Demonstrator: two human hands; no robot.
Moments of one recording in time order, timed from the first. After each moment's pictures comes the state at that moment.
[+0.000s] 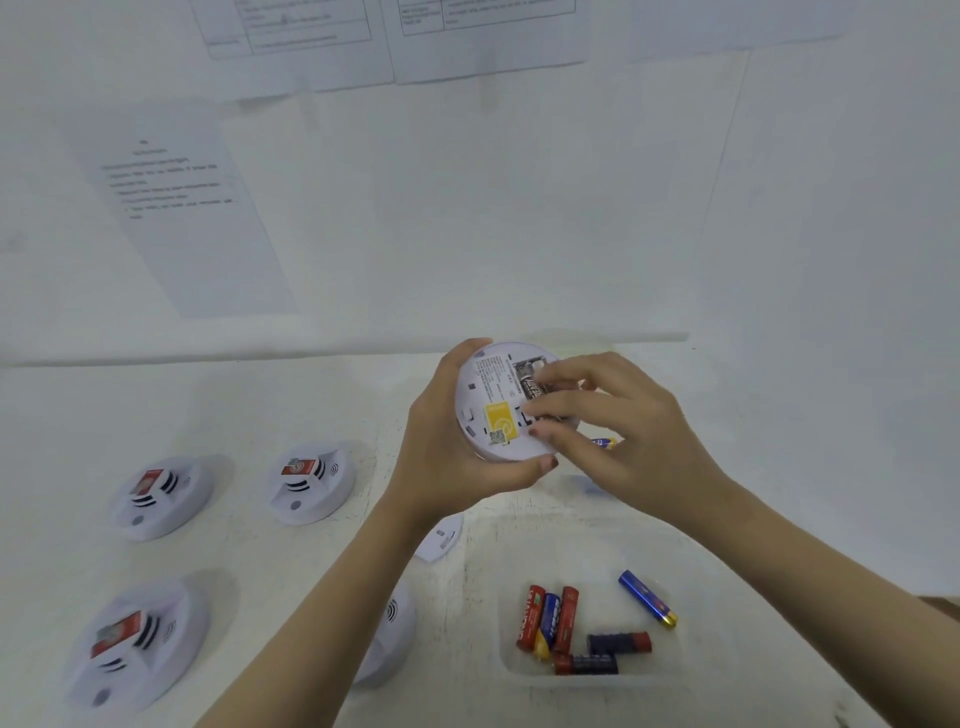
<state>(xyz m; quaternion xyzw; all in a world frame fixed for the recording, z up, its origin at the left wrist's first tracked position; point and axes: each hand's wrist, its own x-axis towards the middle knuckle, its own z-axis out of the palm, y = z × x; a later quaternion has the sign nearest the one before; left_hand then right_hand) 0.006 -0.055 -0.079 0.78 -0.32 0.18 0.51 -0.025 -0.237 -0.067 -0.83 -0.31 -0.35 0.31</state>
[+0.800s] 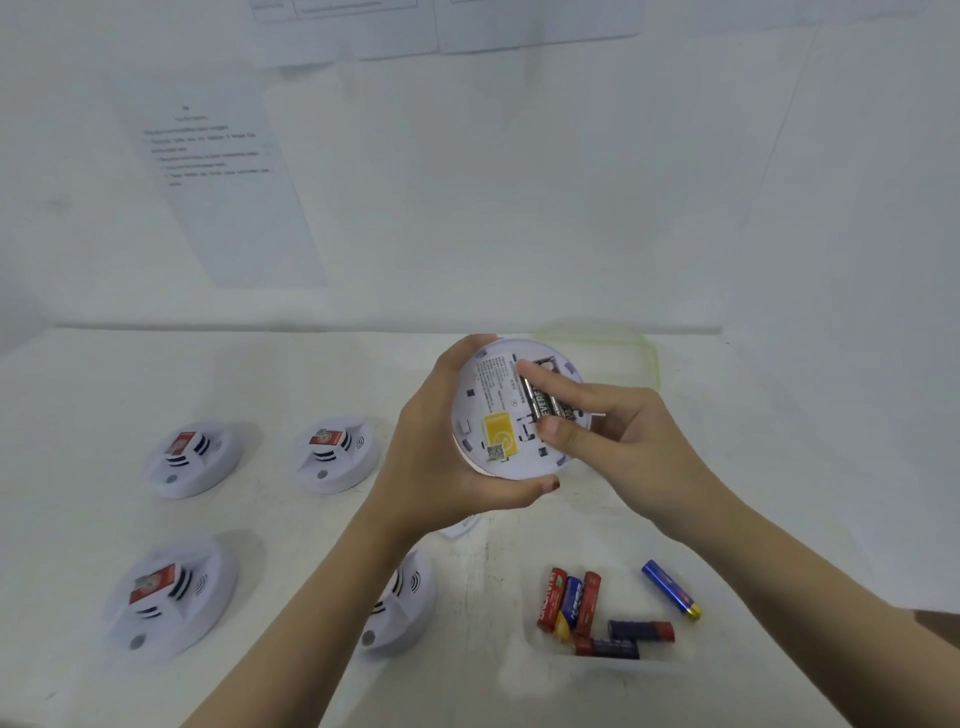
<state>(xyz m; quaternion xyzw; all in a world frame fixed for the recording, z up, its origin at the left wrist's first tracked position) -0.014 -0.022 -0.079 0.79 -0.33 0.20 0.47 -0.045 -0.199 -0.061 -0.69 -0.16 -0.02 0.70</state>
